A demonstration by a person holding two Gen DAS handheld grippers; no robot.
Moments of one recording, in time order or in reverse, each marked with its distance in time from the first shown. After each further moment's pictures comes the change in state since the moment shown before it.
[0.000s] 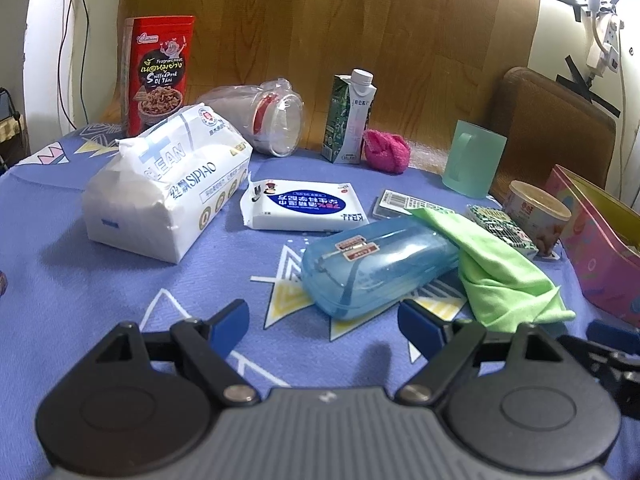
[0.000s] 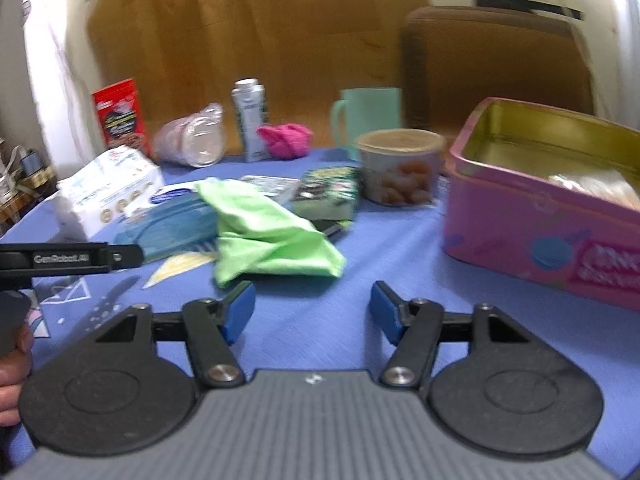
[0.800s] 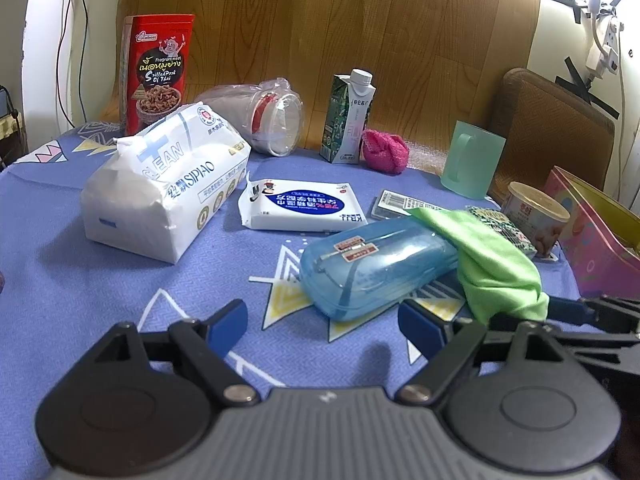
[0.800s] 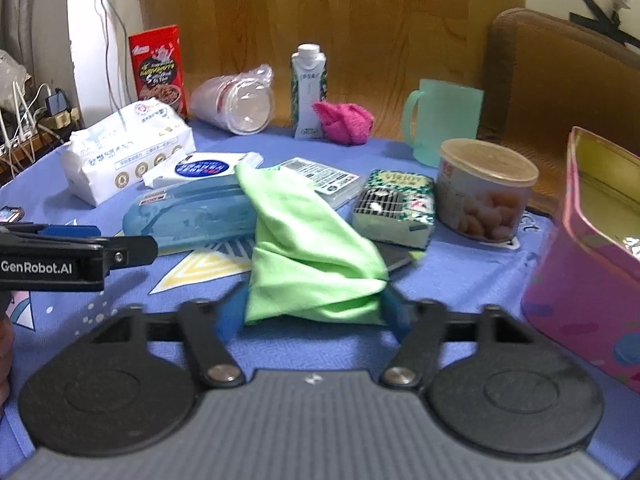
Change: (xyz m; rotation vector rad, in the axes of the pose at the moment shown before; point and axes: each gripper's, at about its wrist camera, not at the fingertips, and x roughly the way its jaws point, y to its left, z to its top) left arm 0.001 -0.001 -0.001 0.000 -0.002 -0.005; right arm 0.044 0.029 0.018 -0.160 0.079 0.055
